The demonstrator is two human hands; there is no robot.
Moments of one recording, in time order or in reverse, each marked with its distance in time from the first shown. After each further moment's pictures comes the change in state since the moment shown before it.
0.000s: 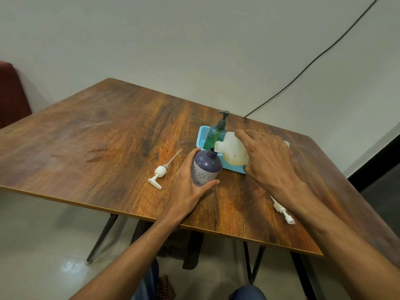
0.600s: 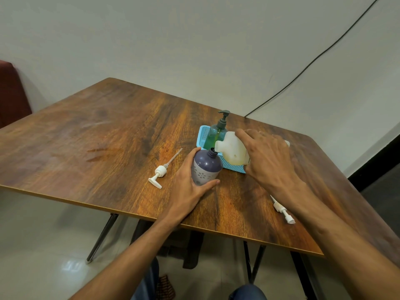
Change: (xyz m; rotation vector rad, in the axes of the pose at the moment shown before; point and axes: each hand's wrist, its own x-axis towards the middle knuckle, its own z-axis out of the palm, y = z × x) left_hand 0.000 -0.001 0.000 -0.003 -0.003 -0.007; right_hand -0.001 -0.001 -0.003 -0.004 -0.003 -0.001
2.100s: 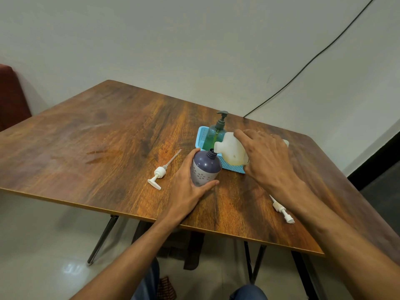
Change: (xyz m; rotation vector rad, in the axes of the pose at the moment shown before) left_hand 0.000 0.000 0.000 0.013 -0.005 0.006; right_hand 0.000 0.000 0.000 -0.013 -0.008 0.004
